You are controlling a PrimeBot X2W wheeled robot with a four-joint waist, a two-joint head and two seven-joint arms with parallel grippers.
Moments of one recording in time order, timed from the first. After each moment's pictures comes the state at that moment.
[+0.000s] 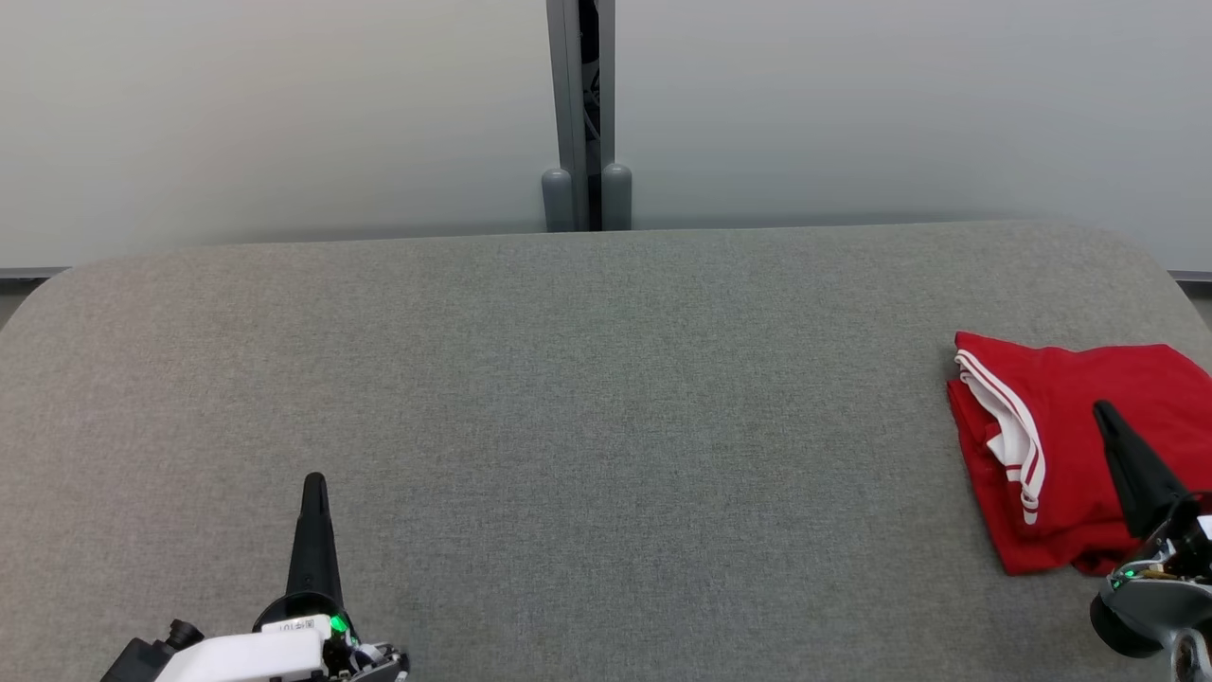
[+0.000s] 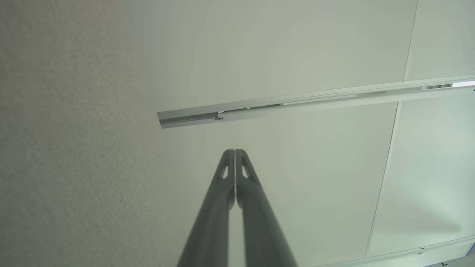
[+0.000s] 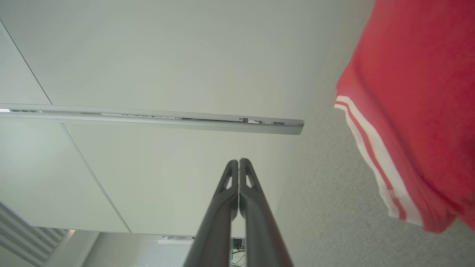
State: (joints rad) left arm 0.03 0.05 -0.16 0.09 -1.60 -0.12 -0.26; right arm -0.21 -0.11 -0.28 0.37 1.59 0.13 0.40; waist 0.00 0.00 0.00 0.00
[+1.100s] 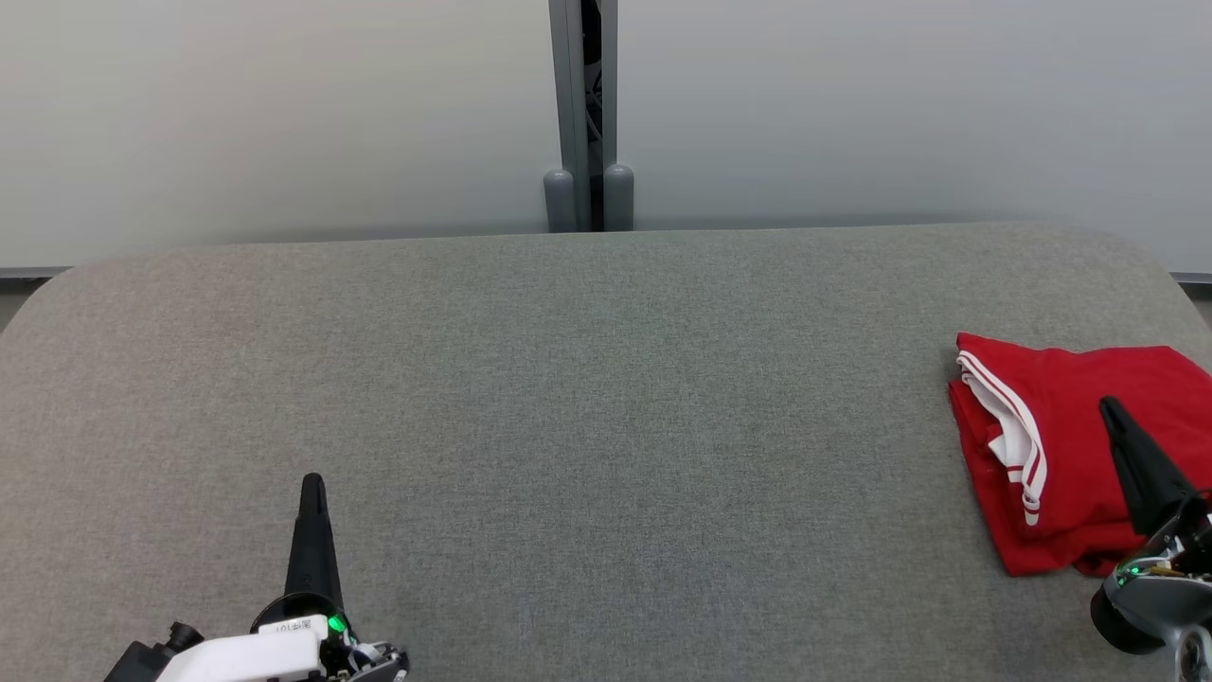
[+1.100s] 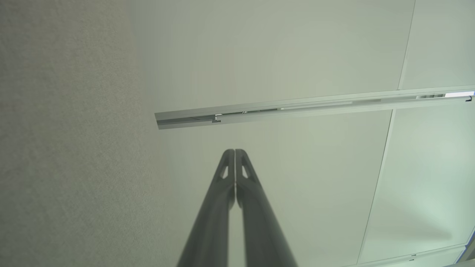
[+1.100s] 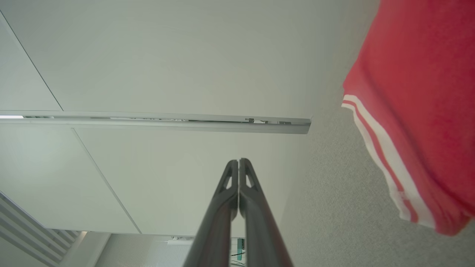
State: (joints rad) left arm 0.03 0.05 -0.16 0.09 -1.62 -0.13 -0.26; right arm -0.22 -0.10 -0.31 0.38 1.61 0.13 0.42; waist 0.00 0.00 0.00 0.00
